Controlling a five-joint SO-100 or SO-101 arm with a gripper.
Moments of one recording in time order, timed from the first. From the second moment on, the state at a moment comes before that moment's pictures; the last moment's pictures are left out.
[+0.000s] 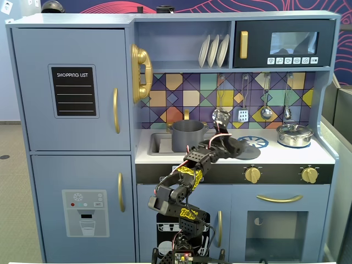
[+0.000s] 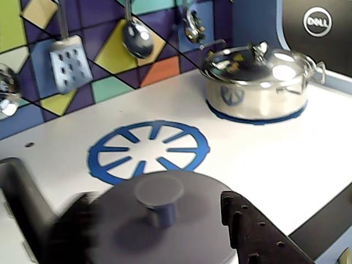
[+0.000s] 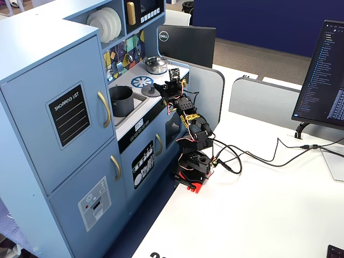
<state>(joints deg) 36.6 145.2 133.8 7.9 -88.7</state>
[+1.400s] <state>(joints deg) 35.3 108.9 124.1 -16.8 -89.8</state>
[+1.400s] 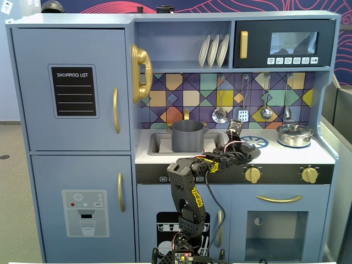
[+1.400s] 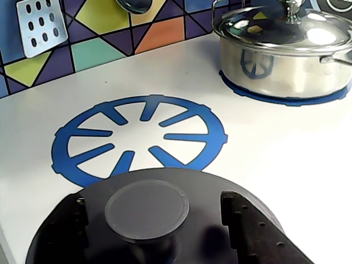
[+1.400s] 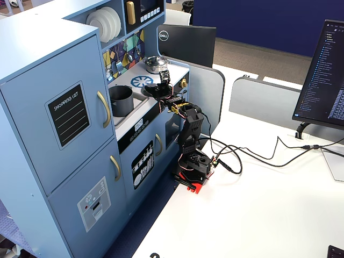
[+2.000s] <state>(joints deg) 33.2 106.2 122.5 -16.7 -90.2</state>
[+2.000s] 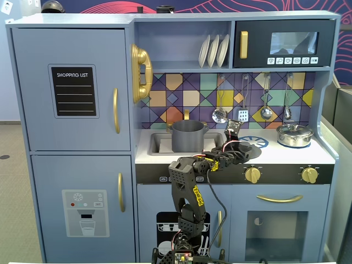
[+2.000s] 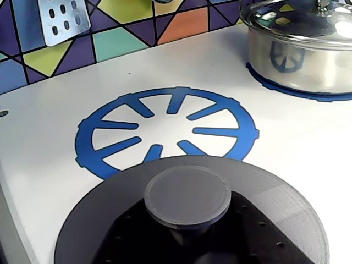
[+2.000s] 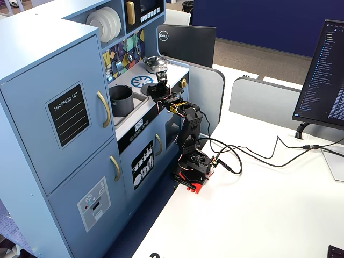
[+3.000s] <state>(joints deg) 15.2 115.3 94.7 14.2 -92.5</state>
